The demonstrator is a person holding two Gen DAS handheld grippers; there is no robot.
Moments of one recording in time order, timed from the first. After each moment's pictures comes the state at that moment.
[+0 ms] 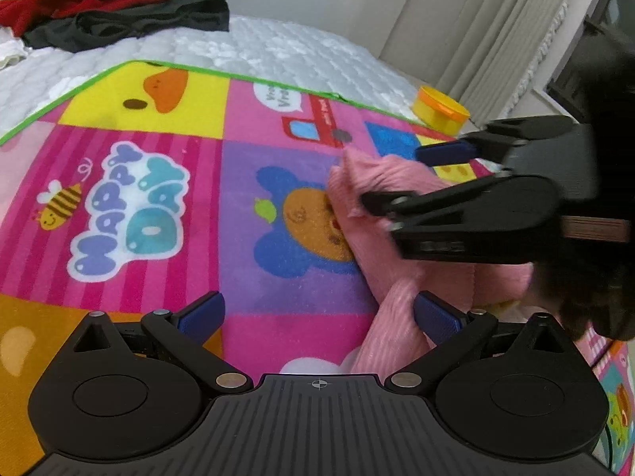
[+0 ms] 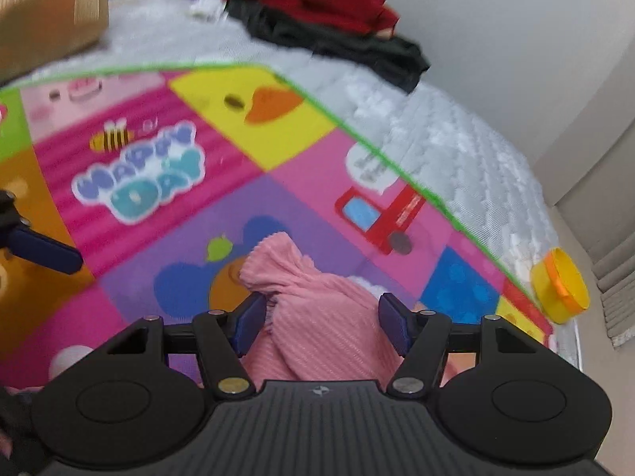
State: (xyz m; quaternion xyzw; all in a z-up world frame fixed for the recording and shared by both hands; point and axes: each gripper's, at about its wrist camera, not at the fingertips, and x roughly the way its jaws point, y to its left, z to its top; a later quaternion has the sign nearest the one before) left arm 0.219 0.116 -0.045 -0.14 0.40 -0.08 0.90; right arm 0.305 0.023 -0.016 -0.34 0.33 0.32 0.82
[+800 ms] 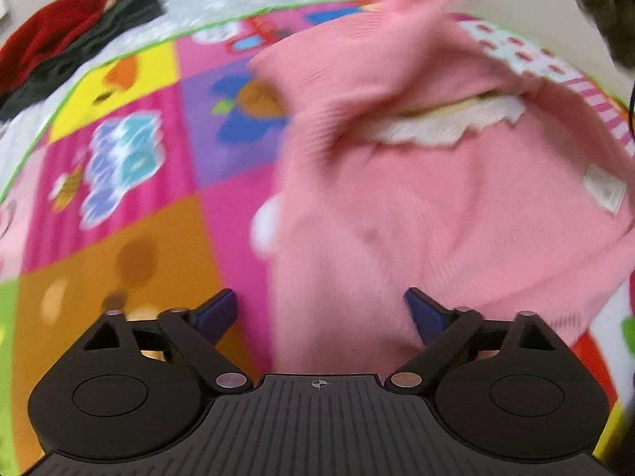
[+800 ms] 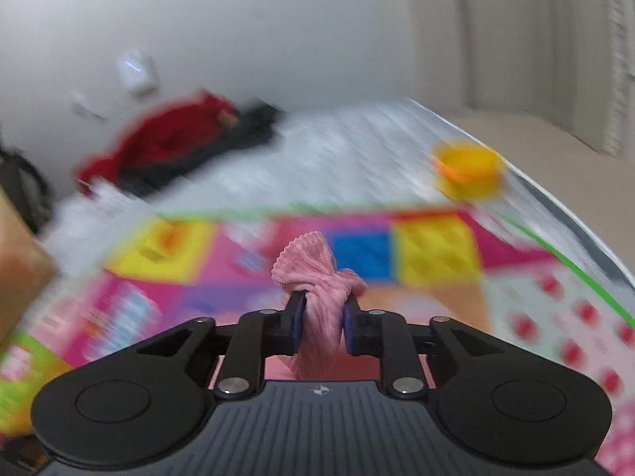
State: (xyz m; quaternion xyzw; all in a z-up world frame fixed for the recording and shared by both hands) left arm 0.138 0.065 -0.067 0.08 0.49 -0.09 0.86; right arm 0.314 -0.186 0.016 0.00 0.35 0.20 0.92
